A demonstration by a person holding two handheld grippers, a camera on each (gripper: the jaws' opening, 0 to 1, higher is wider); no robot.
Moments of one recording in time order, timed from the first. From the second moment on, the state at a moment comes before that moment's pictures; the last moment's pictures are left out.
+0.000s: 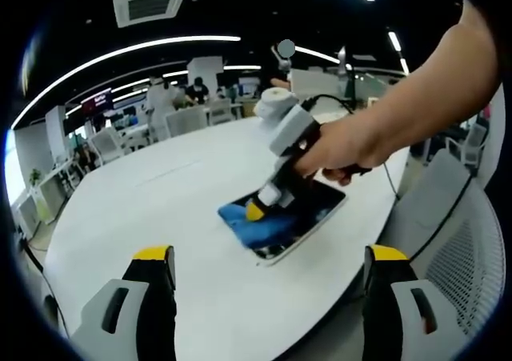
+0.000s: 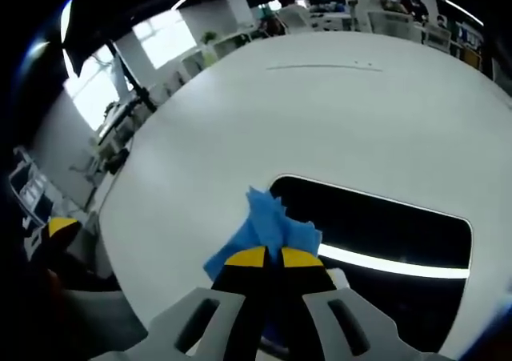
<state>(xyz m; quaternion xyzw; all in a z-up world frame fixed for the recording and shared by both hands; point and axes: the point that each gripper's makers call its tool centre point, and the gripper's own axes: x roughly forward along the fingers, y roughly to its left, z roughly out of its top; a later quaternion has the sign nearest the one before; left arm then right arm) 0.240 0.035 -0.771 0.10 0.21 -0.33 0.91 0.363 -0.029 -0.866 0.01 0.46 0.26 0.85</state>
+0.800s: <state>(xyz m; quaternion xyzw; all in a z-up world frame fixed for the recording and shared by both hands) 0.237 0.032 -0.773 0.10 0.21 -0.34 0.91 0.362 -0.079 -0.867 0.02 0.45 0.25 0.85</state>
